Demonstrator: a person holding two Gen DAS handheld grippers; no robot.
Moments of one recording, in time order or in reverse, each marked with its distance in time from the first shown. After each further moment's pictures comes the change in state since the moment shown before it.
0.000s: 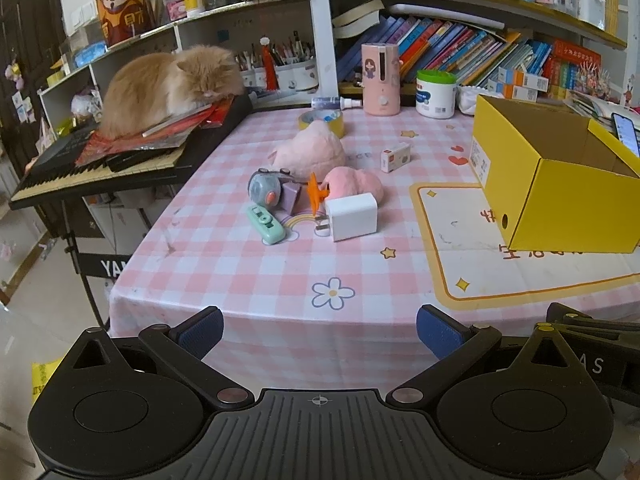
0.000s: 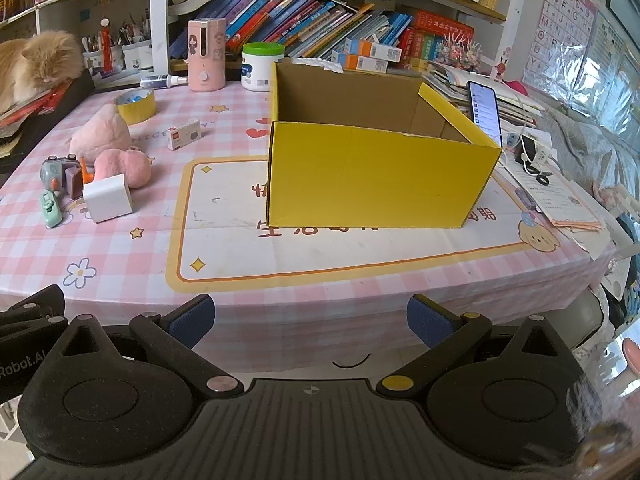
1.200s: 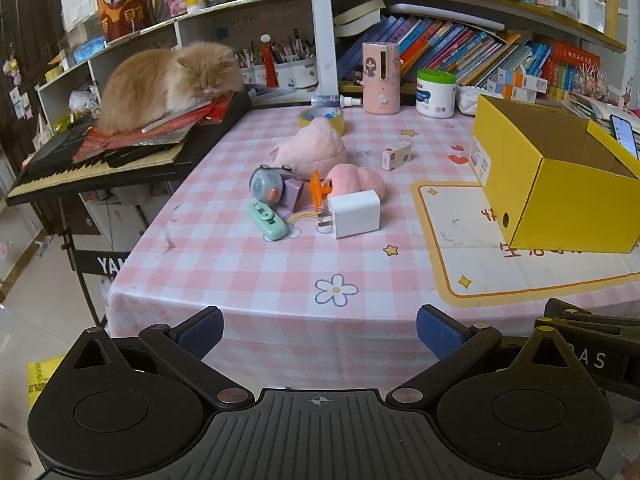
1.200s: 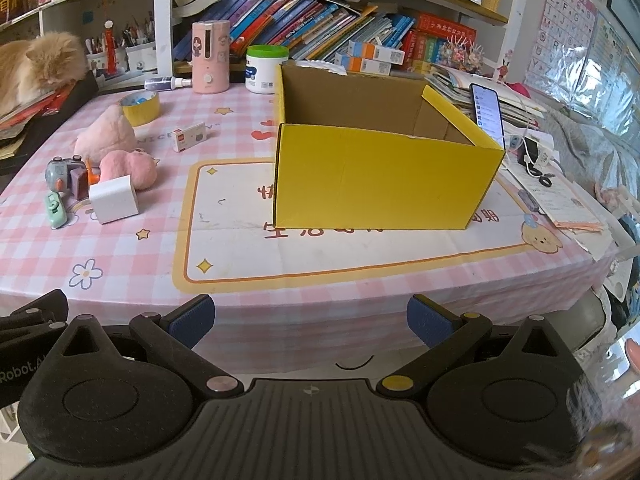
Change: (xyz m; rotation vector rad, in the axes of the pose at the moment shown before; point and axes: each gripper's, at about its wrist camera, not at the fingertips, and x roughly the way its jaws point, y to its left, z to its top) left arm 0.001 0.007 -0.002 -0.009 0.004 -0.014; right arm -0.005 0.002 0.004 -0.003 -0.006 0.008
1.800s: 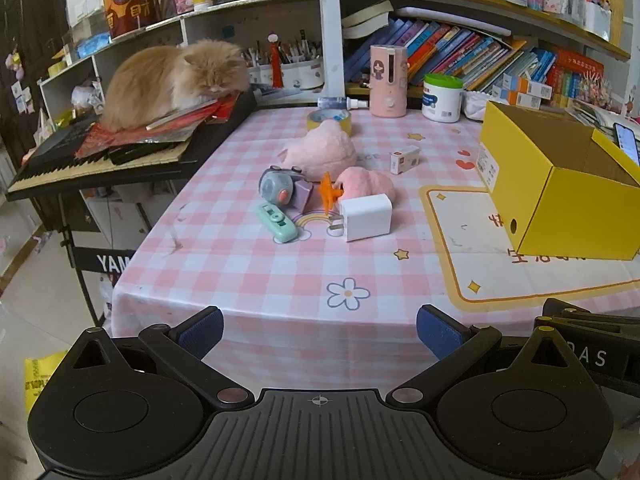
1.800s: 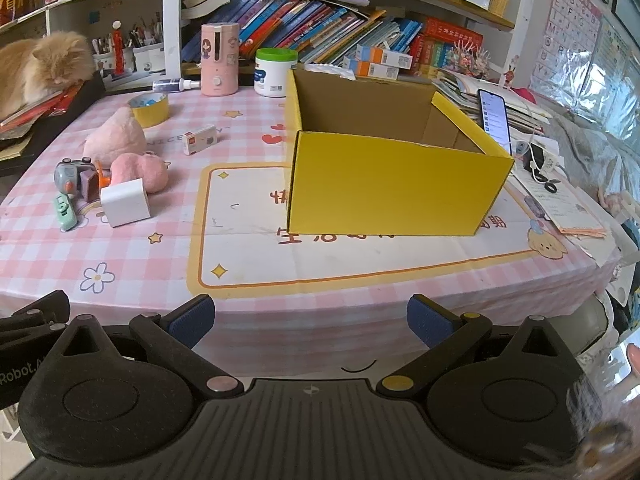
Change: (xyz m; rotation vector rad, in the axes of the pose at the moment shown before) left arm 0.003 0.016 0.001 -0.022 -0.004 -0.010; right arm -0.001 0.012 0.003 -0.010 -0.004 0.010
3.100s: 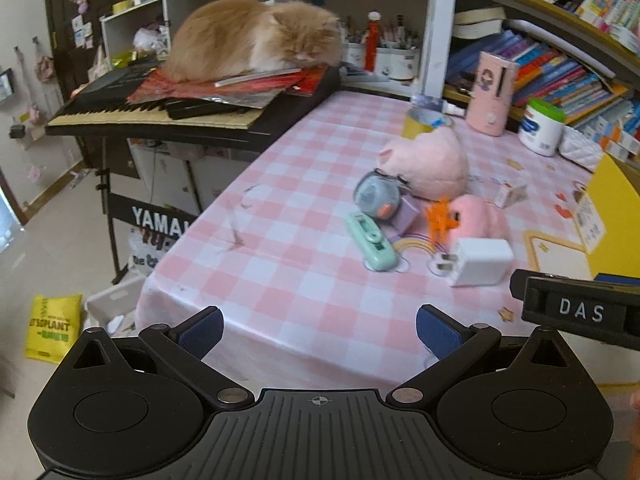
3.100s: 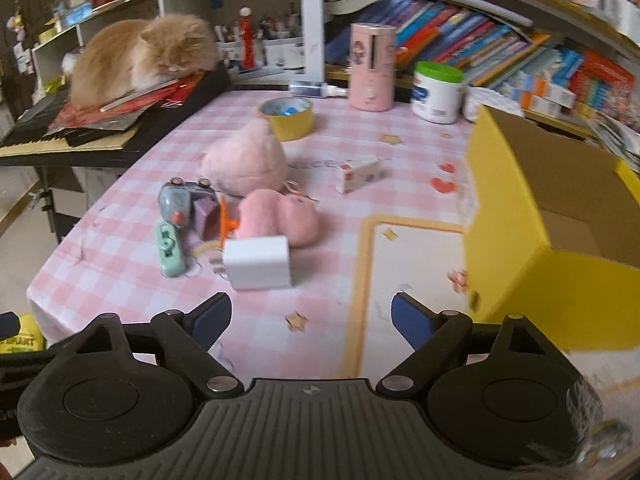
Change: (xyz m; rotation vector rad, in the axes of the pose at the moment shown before) left arm 0.065 0.067 0.028 -0.226 0.058 0.131; right arm 0.078 0.085 0.074 -0.171 0.004 0.379
